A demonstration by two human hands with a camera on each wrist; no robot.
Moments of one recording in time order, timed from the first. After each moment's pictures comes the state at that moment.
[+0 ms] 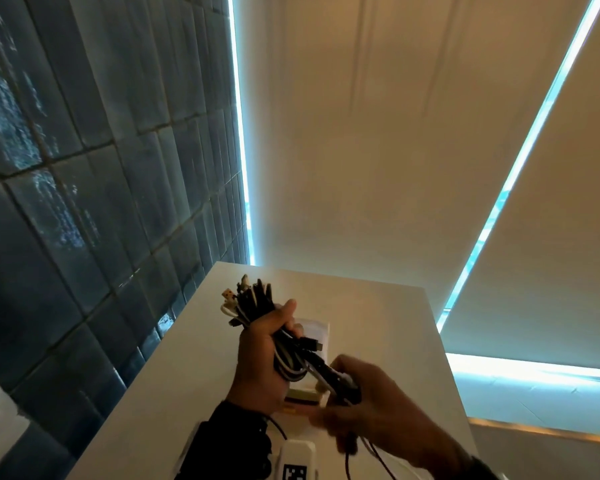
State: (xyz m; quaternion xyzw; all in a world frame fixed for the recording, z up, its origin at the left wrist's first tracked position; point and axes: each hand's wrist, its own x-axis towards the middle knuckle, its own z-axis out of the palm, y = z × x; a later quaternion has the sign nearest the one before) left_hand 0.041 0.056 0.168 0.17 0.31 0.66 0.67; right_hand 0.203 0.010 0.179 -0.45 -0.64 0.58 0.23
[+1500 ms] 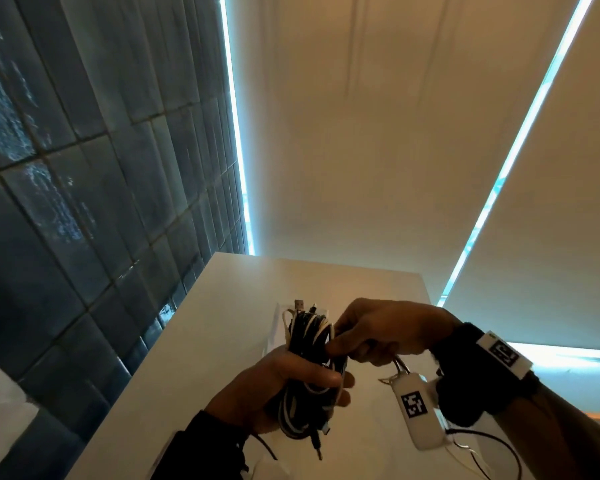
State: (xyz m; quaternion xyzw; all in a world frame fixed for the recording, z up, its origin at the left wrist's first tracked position) left_hand 0.028 0.013 0.172 0.41 0.32 0.28 0.81; right_hand 0.221 0.081 0.220 -0.38 -0.65 0.66 -0.01
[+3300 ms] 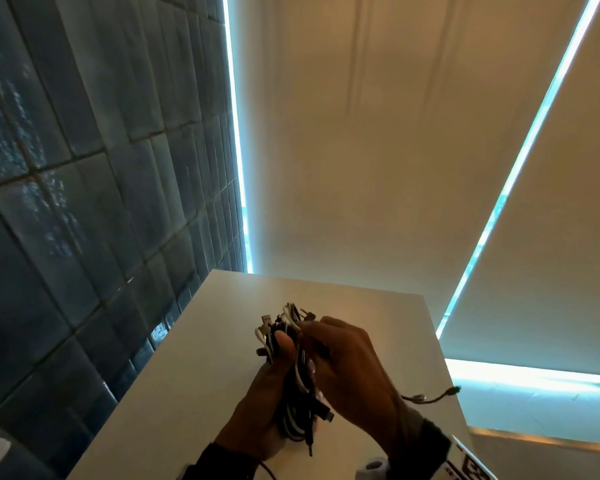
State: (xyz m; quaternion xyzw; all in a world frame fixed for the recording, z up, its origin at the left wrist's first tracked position) left_hand 0.044 0.040 0.142 0.27 0.34 0.51 0.74; right_hand 0.168 0.051 0.189 -0.43 -0.81 0.17 0.36
